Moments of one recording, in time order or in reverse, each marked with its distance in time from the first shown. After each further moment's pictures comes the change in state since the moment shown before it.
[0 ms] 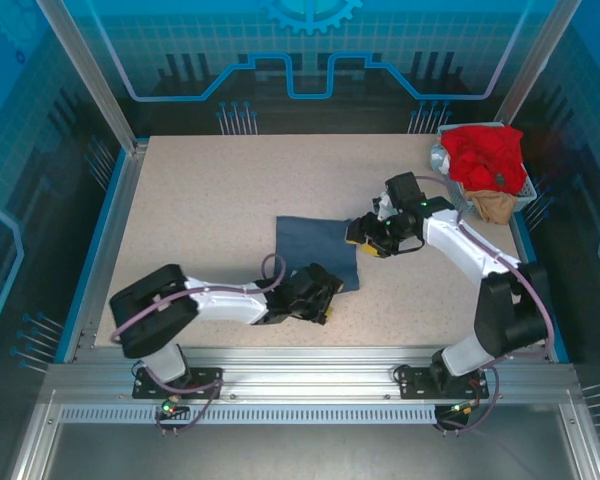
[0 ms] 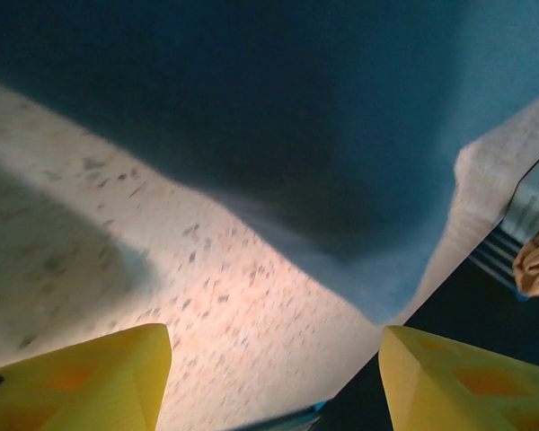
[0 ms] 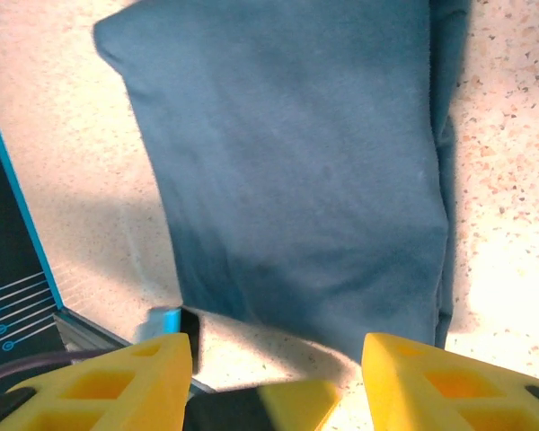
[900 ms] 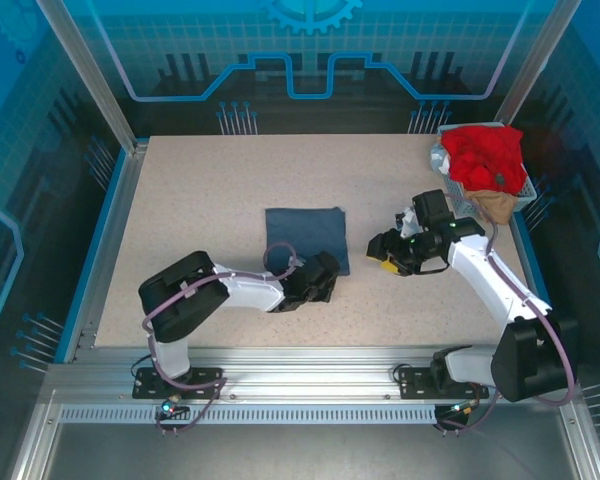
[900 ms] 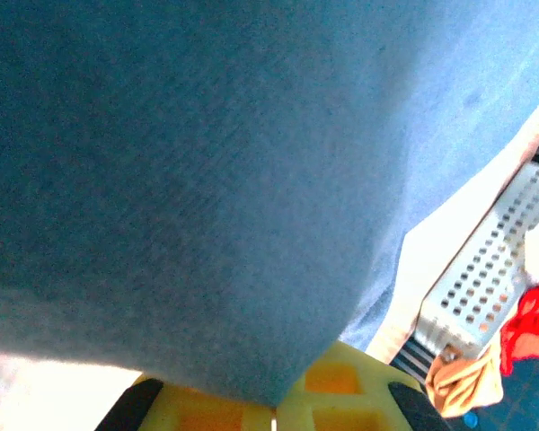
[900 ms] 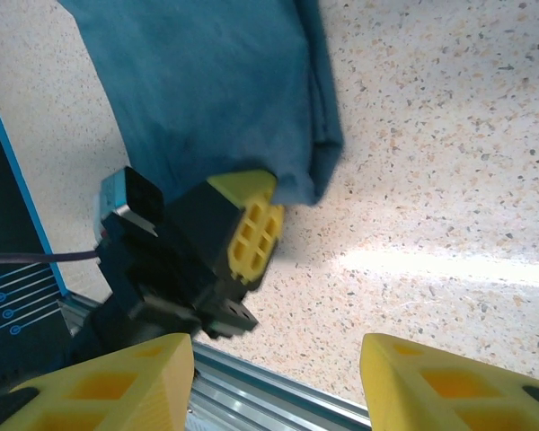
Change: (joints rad) left arm 0.084 0.139 0.127 0.013 -0.217 -0.037; right arm -0.100 -0.228 -0.151 -0.117 -0.030 -0.040
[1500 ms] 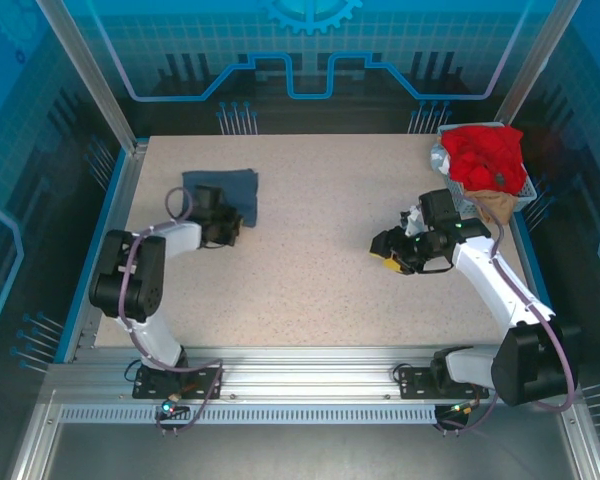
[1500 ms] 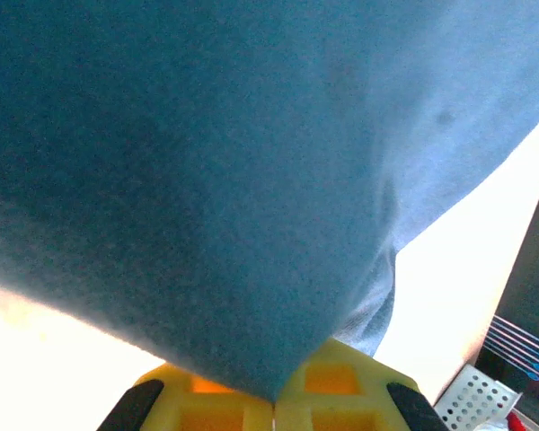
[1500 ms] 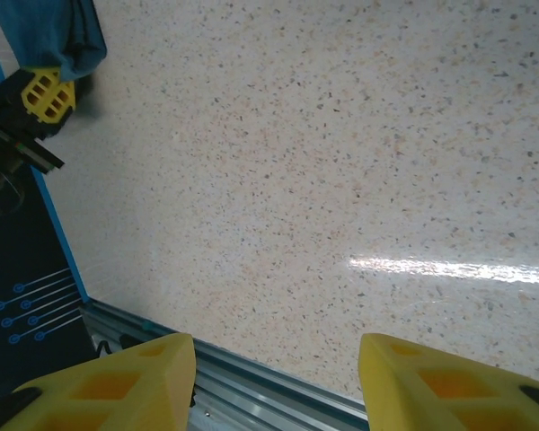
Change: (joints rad) left arm 0.861 -0.078 0.053 -0.230 0.484 0.652; right arm -0.031 -0.019 0.003 0.006 -0.030 0.019
